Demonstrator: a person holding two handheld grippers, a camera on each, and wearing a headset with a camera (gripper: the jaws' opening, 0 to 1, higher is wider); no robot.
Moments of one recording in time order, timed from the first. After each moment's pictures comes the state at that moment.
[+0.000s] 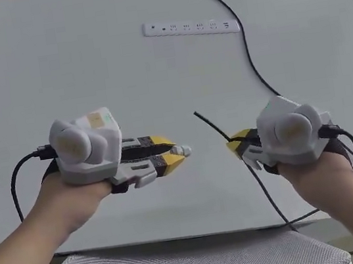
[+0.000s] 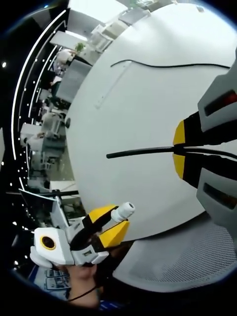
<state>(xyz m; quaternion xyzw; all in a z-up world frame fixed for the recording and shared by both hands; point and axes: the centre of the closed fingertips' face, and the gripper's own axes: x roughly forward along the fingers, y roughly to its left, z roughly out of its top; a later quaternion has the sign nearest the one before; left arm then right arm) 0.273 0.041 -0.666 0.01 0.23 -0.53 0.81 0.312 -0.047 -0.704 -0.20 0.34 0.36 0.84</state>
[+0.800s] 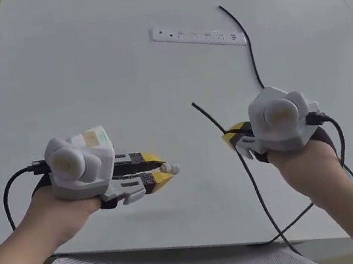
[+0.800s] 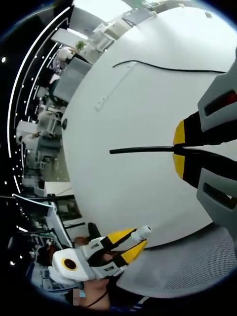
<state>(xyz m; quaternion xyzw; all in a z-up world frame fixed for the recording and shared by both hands) 0.268 0.057 -0.695 0.02 0.23 -0.52 0.82 0.358 -0.040 -0.708 -0.22 0.36 0.36 0.83</state>
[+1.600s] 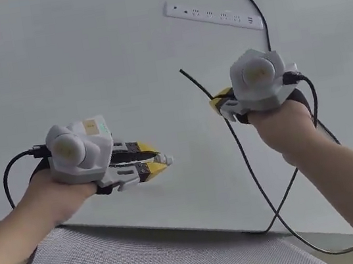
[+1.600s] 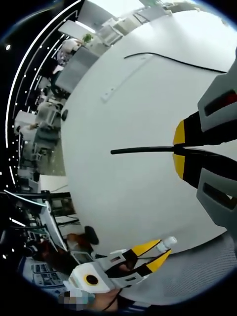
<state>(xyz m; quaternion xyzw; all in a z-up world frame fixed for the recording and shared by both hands) 0.264 0.072 -0.733 0.01 0.24 -0.51 0.82 0.400 0.008 -0.726 -0.26 0.36 0.39 0.81</state>
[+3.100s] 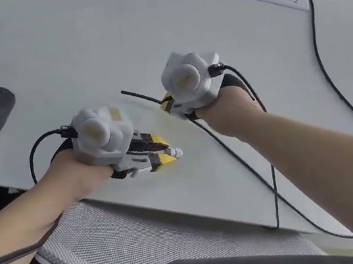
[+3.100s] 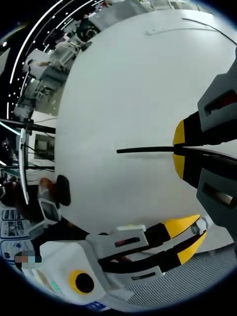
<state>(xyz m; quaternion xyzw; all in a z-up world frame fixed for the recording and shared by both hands) 0.263 0.094 -0.787 0.00 0.30 -0.50 0.81 0.350 0.149 -0.806 -0.35 0.34 0.57 0.66</state>
